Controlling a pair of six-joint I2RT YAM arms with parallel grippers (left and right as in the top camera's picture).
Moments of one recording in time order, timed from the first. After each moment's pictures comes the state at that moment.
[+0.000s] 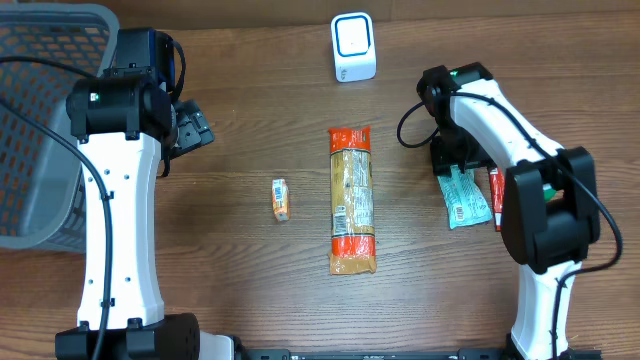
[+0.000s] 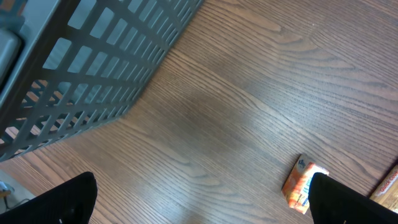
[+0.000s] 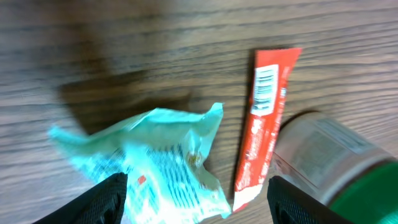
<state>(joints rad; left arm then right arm) 0.04 1.62 1.85 -1.50 -0.33 -0.46 0.29 2.17 1.74 -1.37 0.30 0.34</state>
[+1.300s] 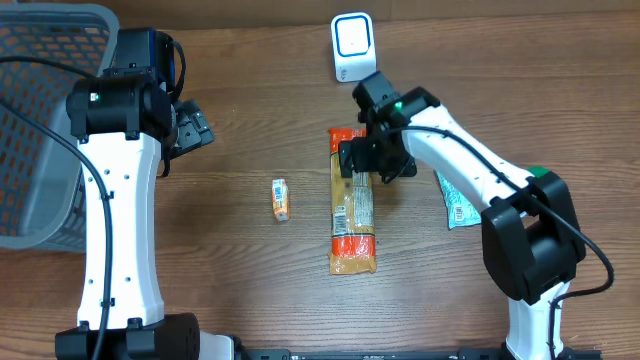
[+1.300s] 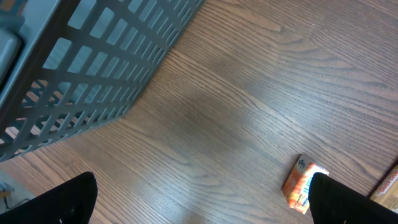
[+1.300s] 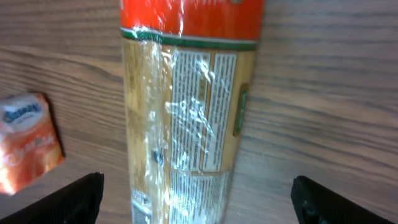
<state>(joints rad) 0.04 1.62 1.85 -1.50 -0.33 -0.46 0.54 2.08 1.65 -0.98 -0.22 0.45</state>
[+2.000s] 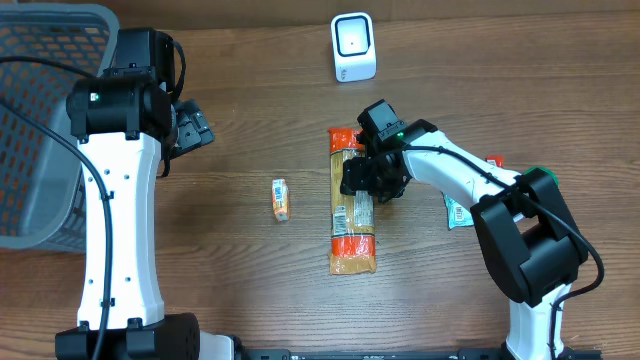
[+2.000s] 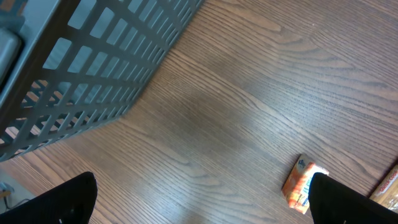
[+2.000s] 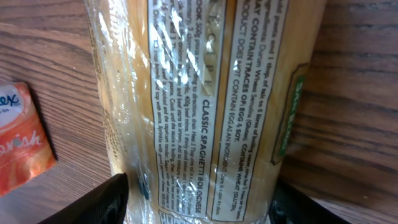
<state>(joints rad) 0.04 1.62 1.85 -1.50 -0.33 -0.46 0.54 2.07 1.41 -0.69 -0.36 0.50</state>
